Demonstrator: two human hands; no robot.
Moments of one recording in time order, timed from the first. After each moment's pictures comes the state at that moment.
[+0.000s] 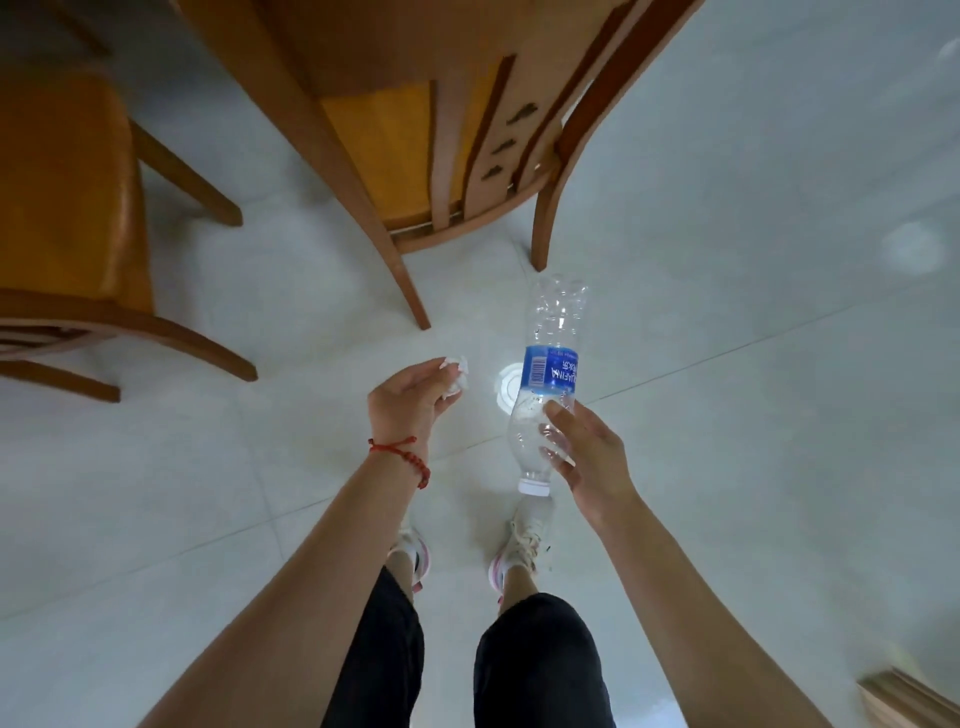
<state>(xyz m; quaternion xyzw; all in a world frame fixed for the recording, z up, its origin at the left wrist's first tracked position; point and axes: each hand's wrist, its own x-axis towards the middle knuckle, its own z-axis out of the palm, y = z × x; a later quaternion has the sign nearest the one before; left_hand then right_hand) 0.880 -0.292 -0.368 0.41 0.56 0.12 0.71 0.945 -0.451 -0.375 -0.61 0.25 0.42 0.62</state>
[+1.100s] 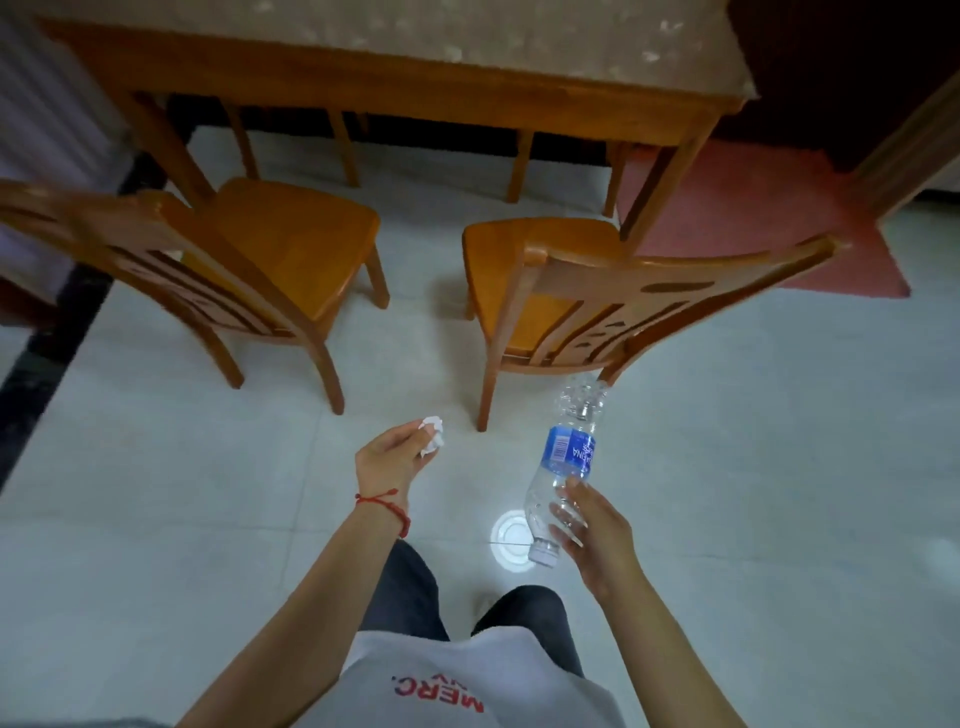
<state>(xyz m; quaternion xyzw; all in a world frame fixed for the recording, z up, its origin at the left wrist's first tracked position) 0.759 -0.280 -0.214 0.26 0.57 0.33 0.71 0.904 -0.441 -0.226 -0.66 0.13 0.49 0.56</state>
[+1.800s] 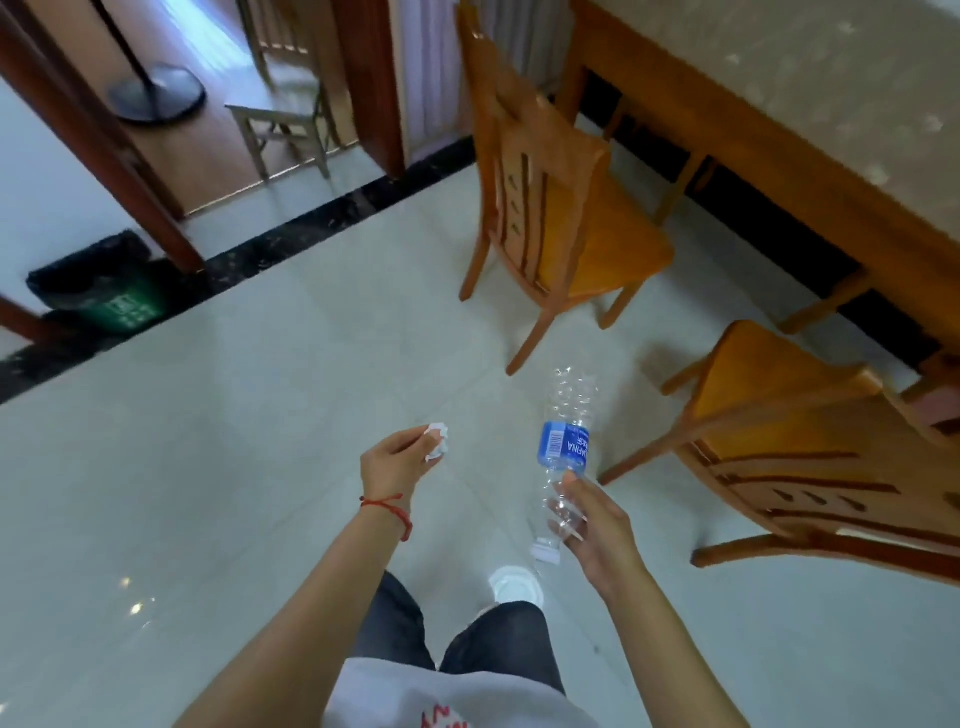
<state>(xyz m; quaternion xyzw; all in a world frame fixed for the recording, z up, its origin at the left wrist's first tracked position) 0.574 -0.392 -0.202 0.05 0.65 0.57 0.51 0.784 -0.388 -0.206 -0.64 -0.18 0.67 0.33</state>
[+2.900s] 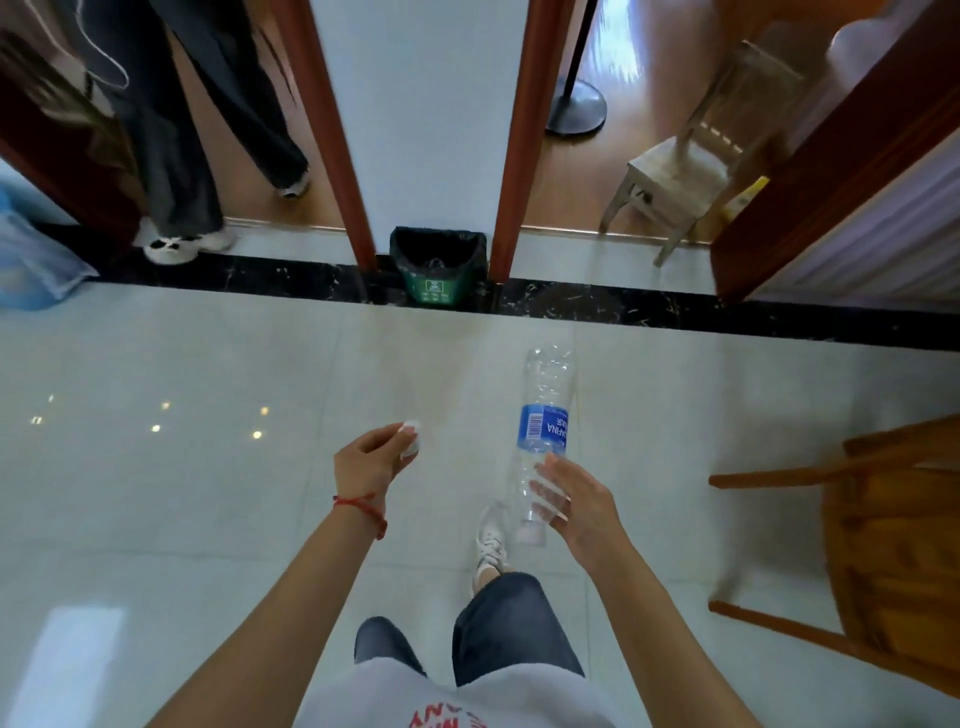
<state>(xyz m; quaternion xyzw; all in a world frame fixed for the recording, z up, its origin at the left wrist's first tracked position) 0.100 -0.404 -0.230 -0.20 0.64 0.70 0.24 0.240 -0.239 -0.223 -0.51 -0.40 0.76 0.02</state>
